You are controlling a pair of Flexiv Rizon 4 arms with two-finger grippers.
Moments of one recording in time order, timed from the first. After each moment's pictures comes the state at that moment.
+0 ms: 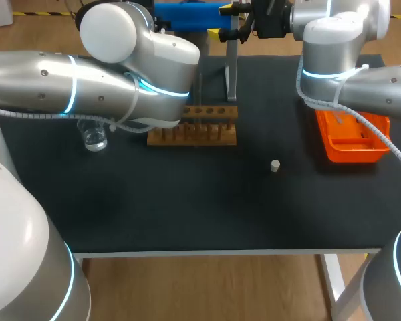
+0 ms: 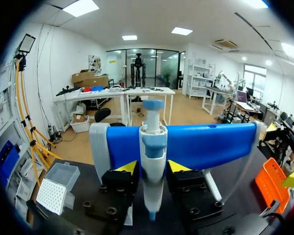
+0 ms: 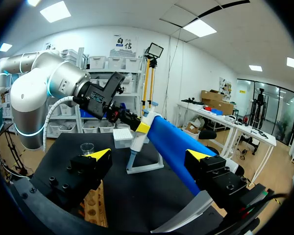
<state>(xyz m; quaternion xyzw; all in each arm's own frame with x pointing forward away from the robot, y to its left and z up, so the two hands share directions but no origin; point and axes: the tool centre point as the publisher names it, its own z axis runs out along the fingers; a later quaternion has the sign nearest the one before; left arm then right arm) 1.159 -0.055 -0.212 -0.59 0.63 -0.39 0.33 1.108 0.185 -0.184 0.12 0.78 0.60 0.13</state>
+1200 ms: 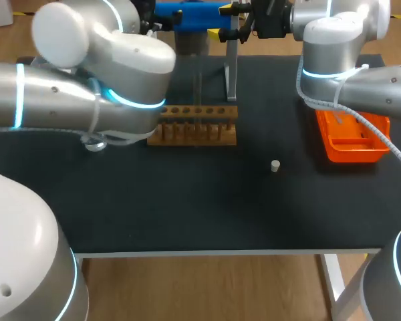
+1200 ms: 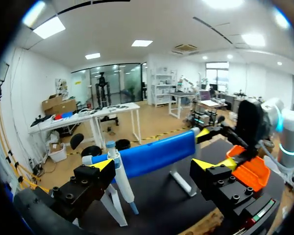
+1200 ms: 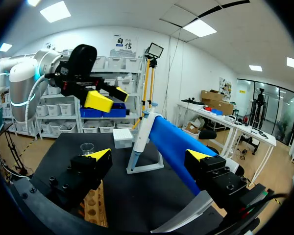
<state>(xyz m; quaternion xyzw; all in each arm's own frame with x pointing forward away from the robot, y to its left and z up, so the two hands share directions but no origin) 1.079 -0.096 -0.131 -0.43 0.71 -0.47 0.31 1.108 0.185 -0.184 0.12 0.78 0.60 0.13</state>
